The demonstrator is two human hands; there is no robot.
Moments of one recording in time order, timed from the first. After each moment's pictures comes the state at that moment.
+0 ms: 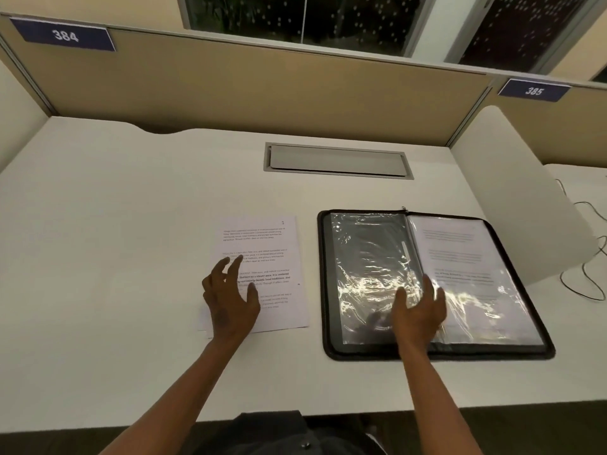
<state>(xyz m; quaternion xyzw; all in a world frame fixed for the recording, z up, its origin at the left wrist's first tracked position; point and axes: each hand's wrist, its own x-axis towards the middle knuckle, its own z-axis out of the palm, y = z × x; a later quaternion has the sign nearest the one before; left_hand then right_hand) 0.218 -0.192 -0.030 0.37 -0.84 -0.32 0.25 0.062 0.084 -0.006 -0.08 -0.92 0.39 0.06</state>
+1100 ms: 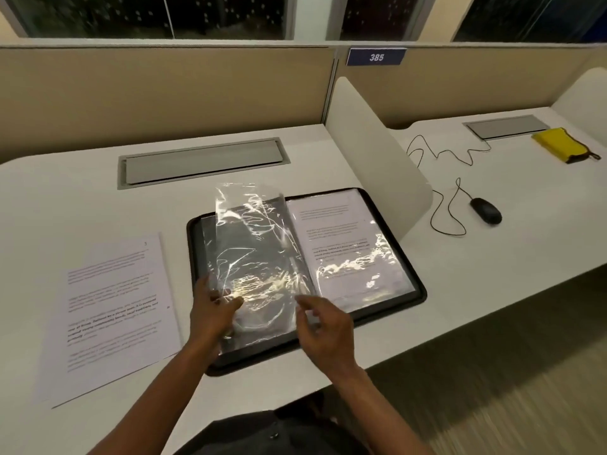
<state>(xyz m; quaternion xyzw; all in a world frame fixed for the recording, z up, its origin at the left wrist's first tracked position) 0.097 -0.021 -0.005 0.40 -0.67 -0.63 0.03 0.075 0.201 0.014 0.22 -0.85 0.46 0.10</state>
